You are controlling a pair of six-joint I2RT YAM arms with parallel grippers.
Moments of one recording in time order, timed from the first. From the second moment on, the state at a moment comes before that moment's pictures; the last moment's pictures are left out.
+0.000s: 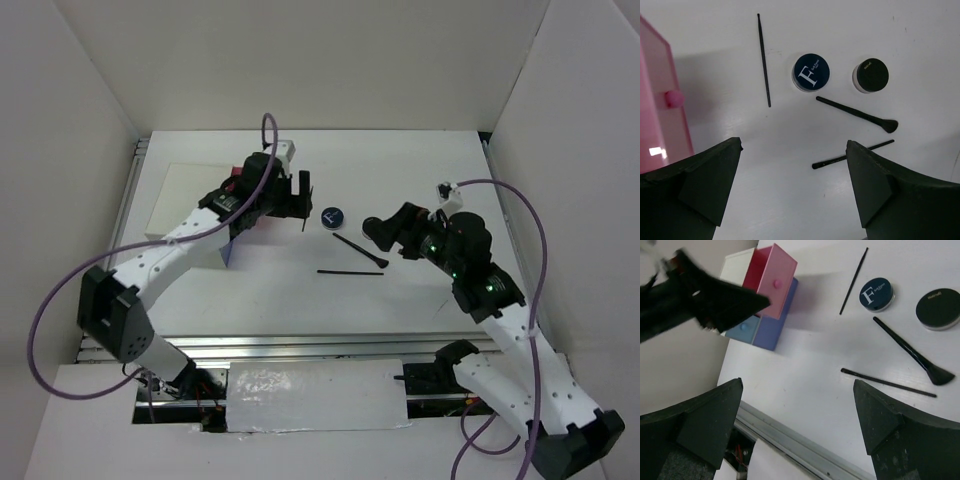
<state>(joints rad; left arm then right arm) -0.57 1.48 1.32 -0.43 -0.10 -0.37 0.38 0.78 0.82 -0.31 -0.19 0.69</state>
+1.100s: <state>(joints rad) -0.67 2.33 1.89 -0.43 -0.22 -0.27 0.38 0.40 0.76 -0.64 -0.28 0.63</state>
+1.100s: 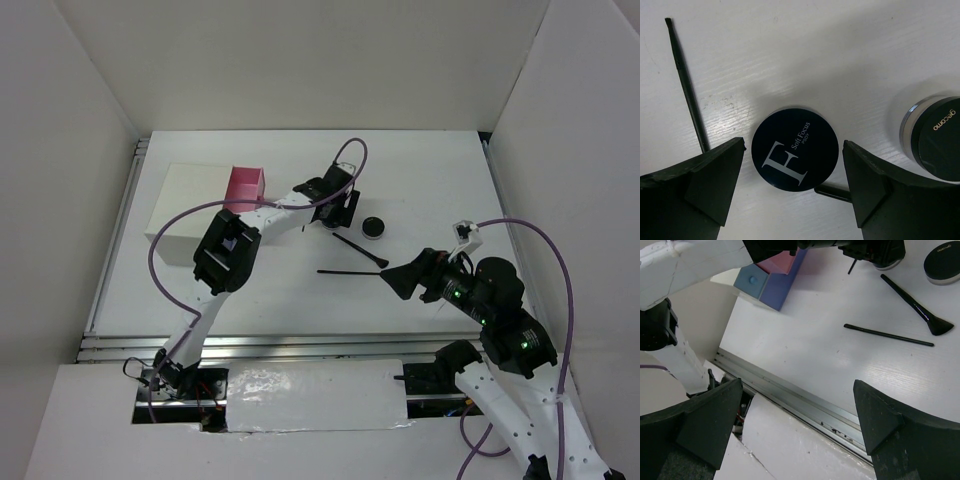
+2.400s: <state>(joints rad) -0.67 2.24 2.09 -0.55 -0.27 -0.21 0.38 0.40 0.74 -0.65 -0.24 0.60</state>
